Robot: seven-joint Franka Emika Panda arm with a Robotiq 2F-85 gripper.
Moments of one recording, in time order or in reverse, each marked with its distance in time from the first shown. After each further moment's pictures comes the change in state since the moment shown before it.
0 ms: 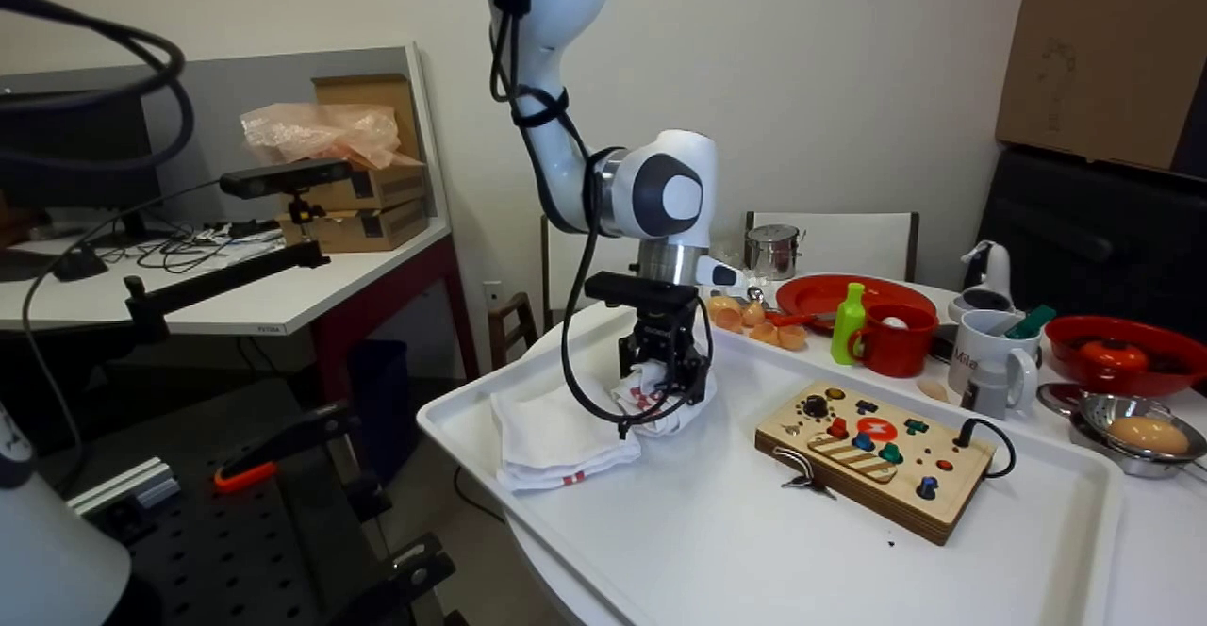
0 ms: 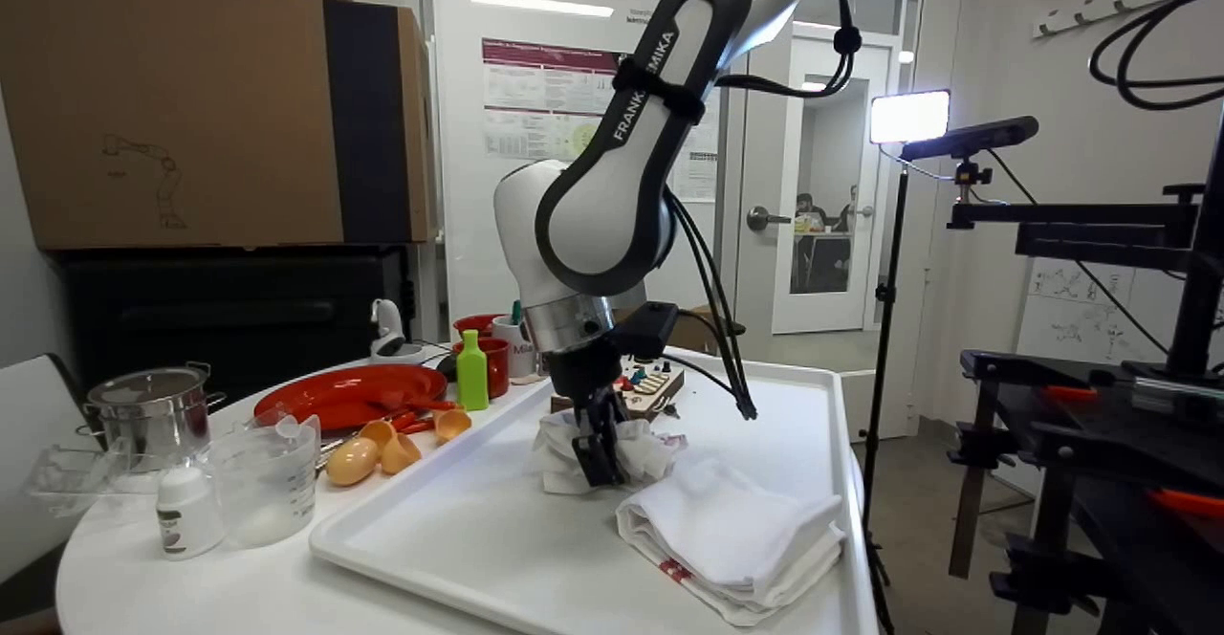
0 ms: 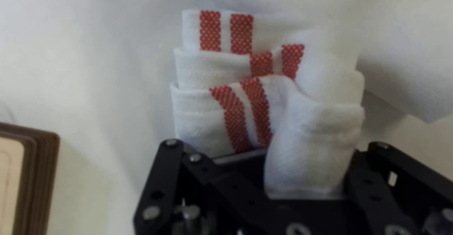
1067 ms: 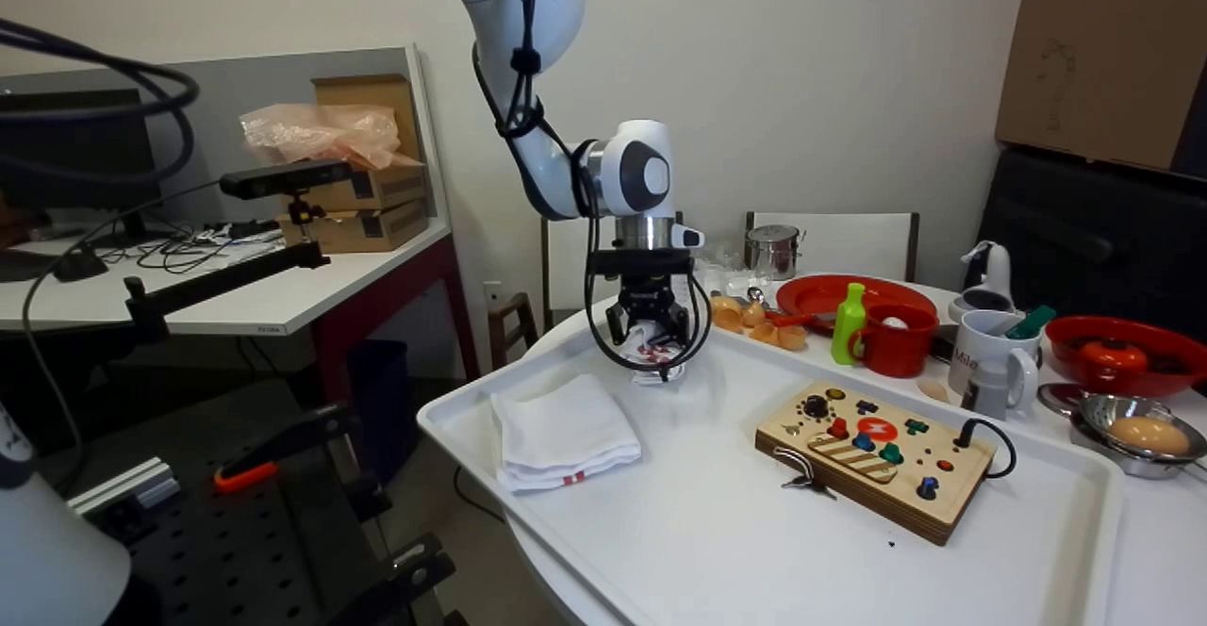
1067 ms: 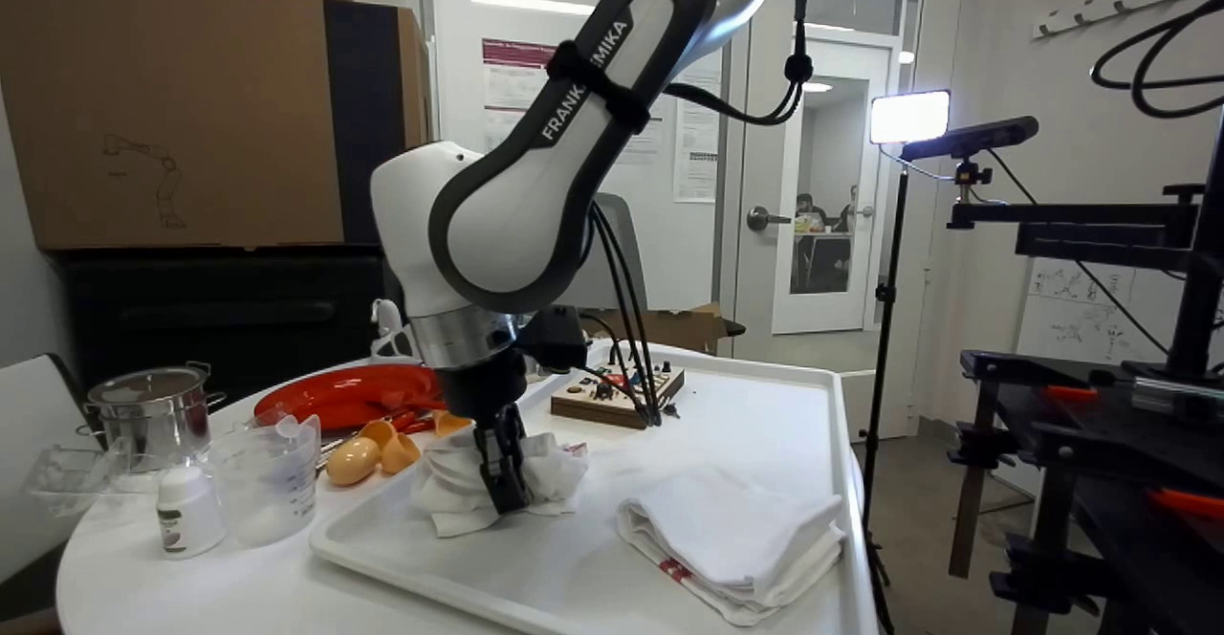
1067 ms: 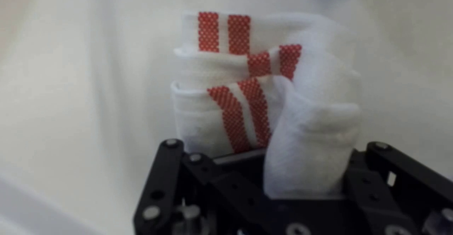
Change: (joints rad) arm 0.107 0.128 0.039 0.287 -0.120 -0.092 -0.158
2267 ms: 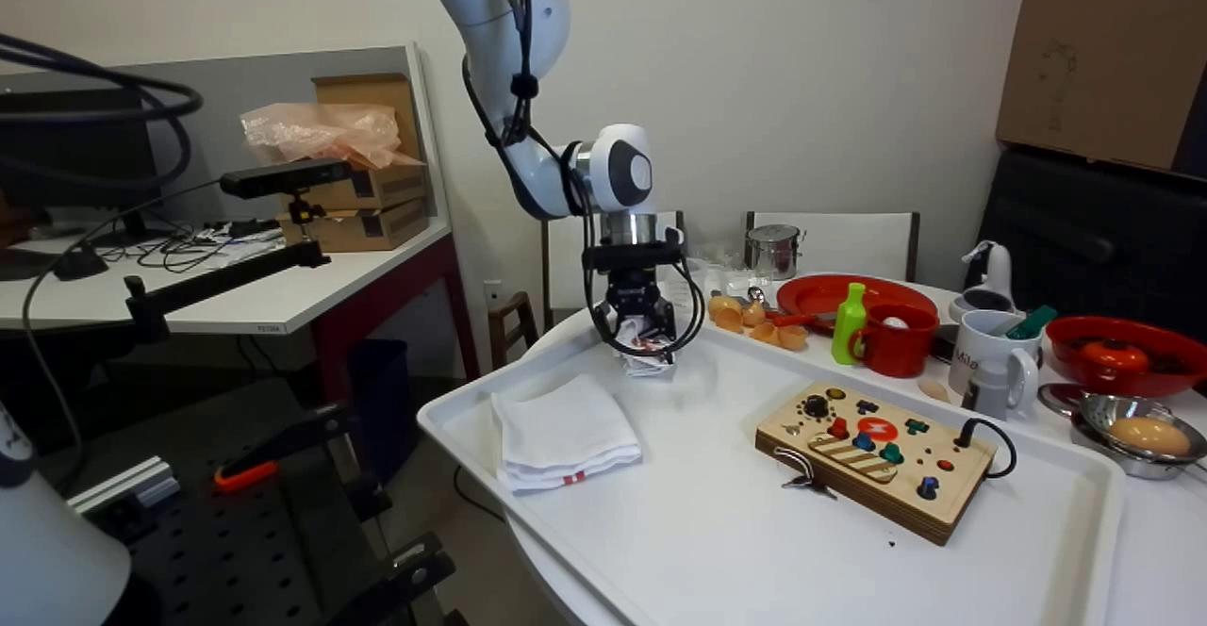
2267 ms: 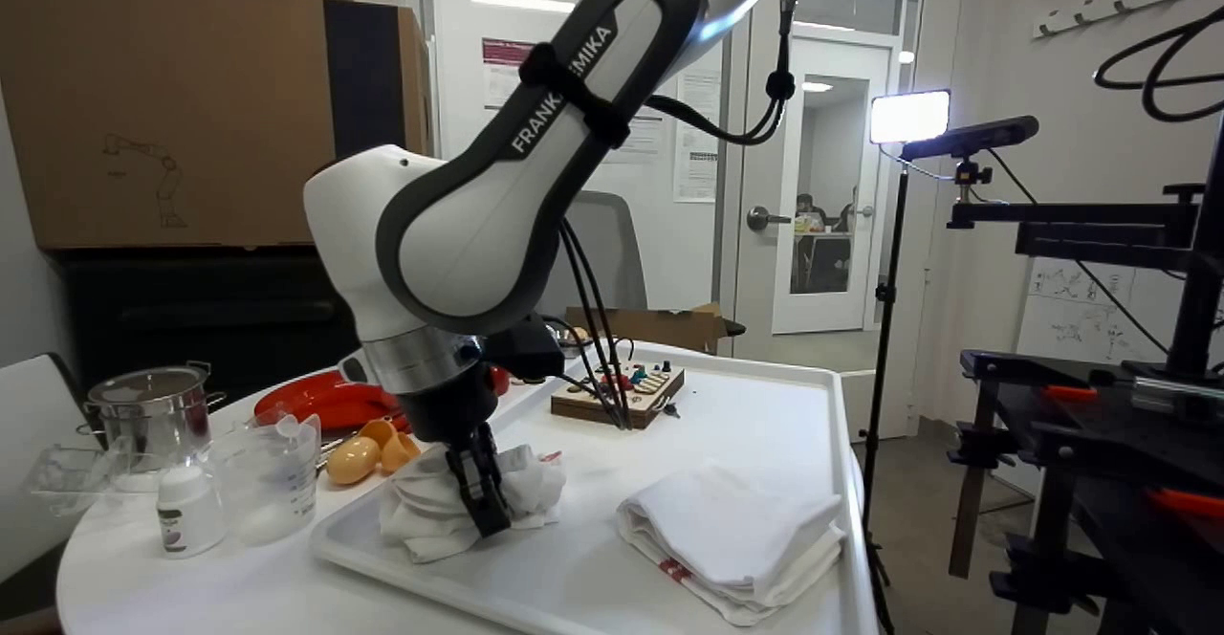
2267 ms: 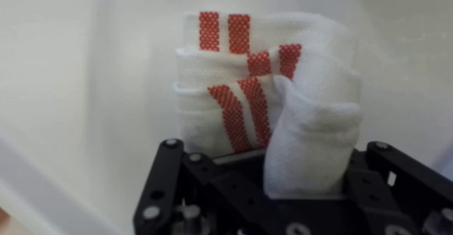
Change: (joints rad) arm 0.051 0.069 0.012 0.127 -0.062 -0.111 -0.068
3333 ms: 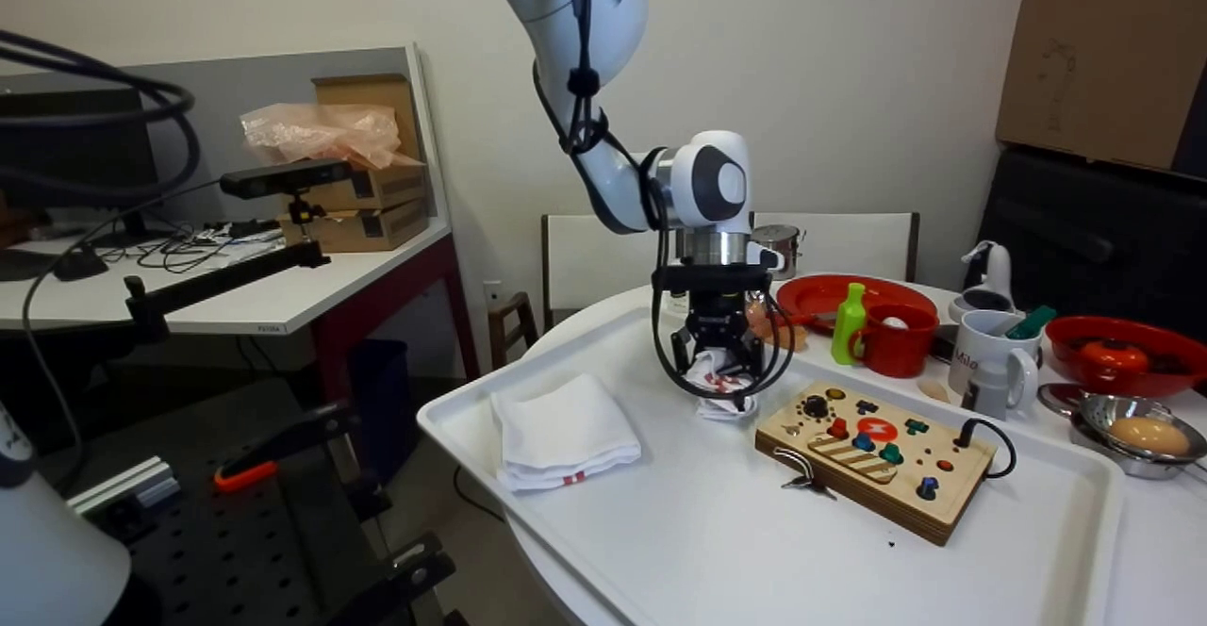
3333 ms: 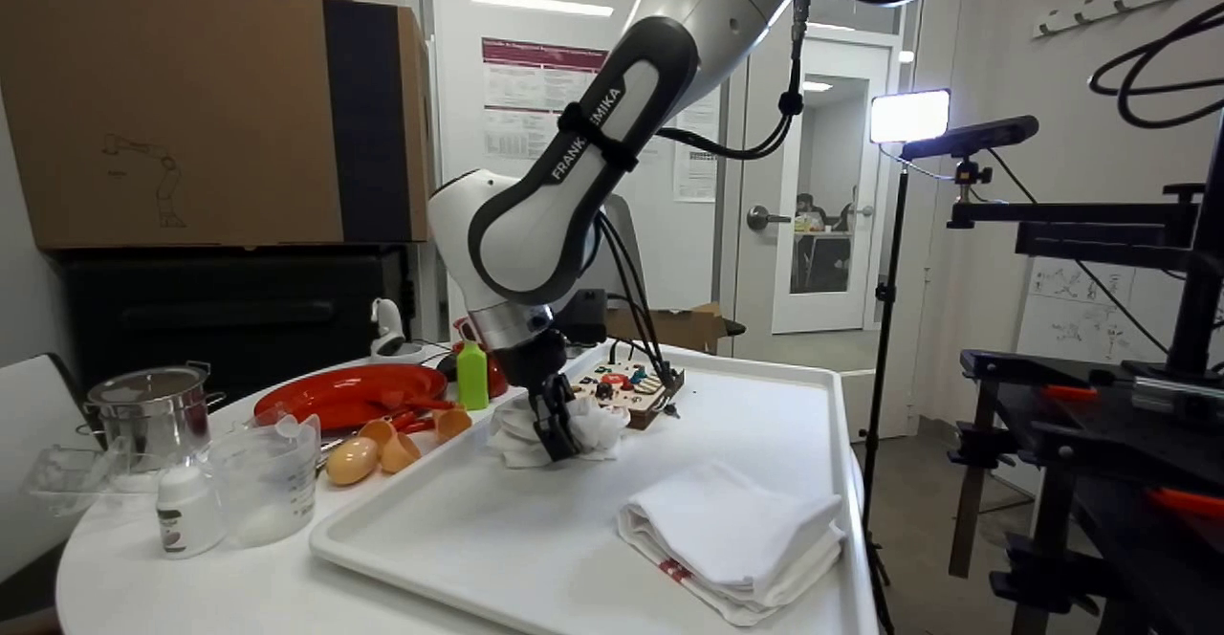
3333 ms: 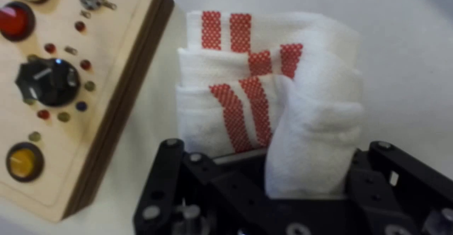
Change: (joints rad) arm -0.172 0.012 -0.065 0.015 0.034 -0.046 0.078
